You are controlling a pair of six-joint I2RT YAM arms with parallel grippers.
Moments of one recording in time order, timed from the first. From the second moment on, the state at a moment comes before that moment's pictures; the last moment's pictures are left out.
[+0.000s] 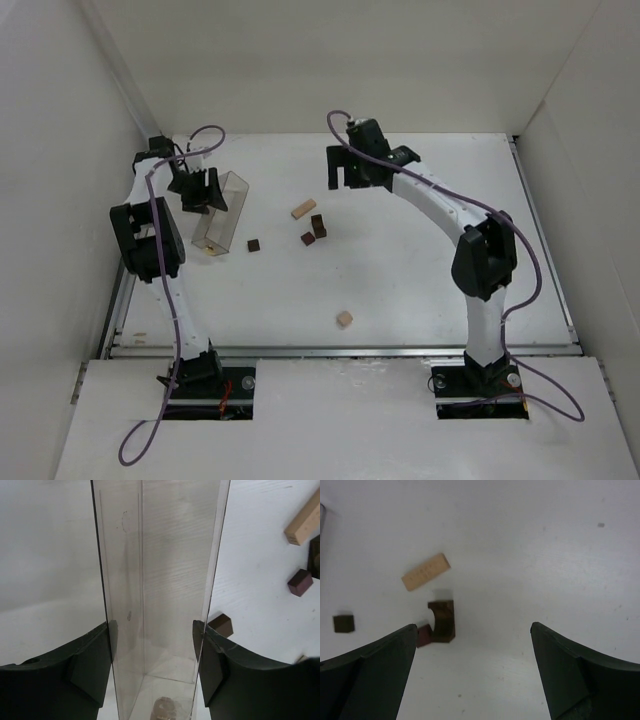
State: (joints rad) left arm 0.24 2.15 1.80 -0.95 0.52 0.22; right arm 0.56 2.03 1.94 -0.62 0.12 0.36
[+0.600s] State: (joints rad) left arm 0.26 2.06 1.70 -0.85 0.36 0.22; right arm 1.00 1.45 1.21 -0.95 -0.11 0.38
